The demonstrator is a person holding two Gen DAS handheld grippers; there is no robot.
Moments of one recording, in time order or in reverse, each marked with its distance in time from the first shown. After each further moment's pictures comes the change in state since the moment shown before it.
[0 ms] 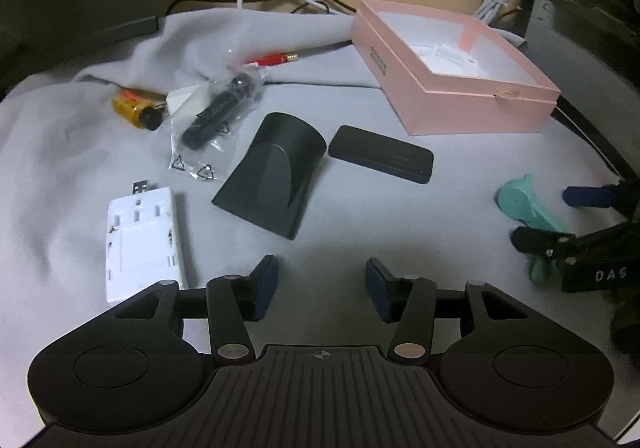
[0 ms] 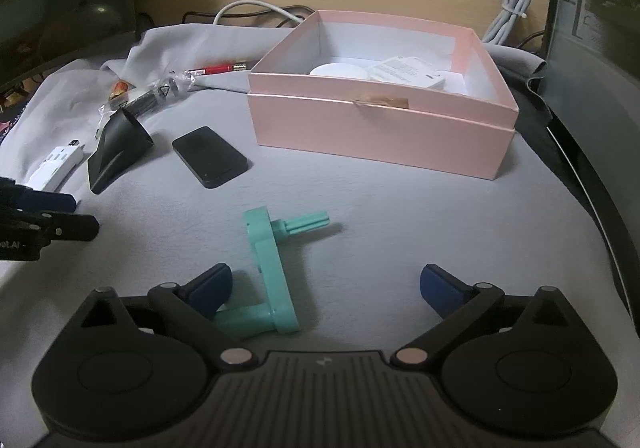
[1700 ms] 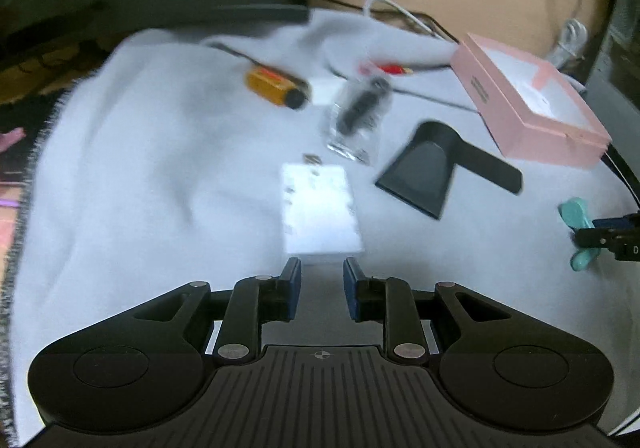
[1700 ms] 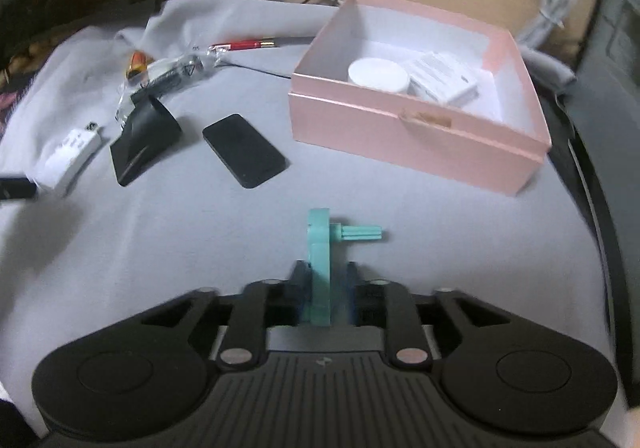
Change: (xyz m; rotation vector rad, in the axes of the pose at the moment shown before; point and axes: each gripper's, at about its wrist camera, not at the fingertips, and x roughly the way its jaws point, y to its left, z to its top) left arm -0.042 0.084 -0.027 -0.133 -0.012 0.080; right arm -0.005 0.029 0.035 -0.038 0.160 0.018
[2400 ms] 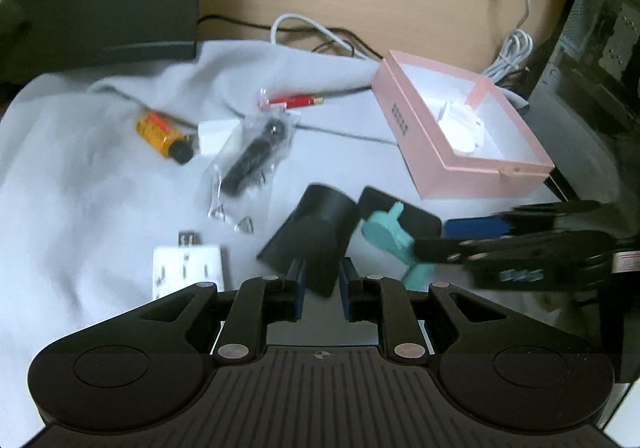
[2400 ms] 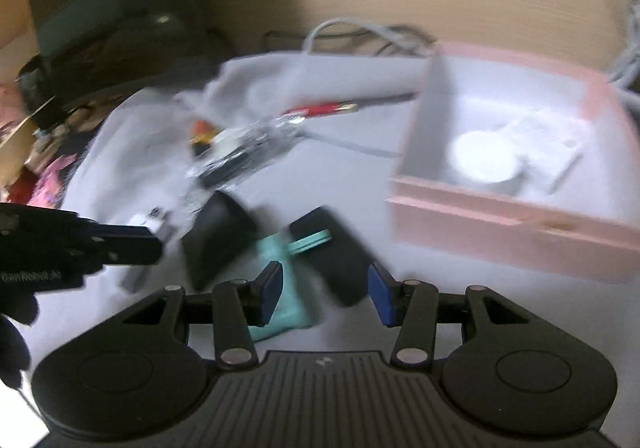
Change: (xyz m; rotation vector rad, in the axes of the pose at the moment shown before) left arm 0.014 -0.043 0.056 0.028 -0.001 -0.166; right arm 0.034 0.022 0.056 -0.002 -0.082 0.261
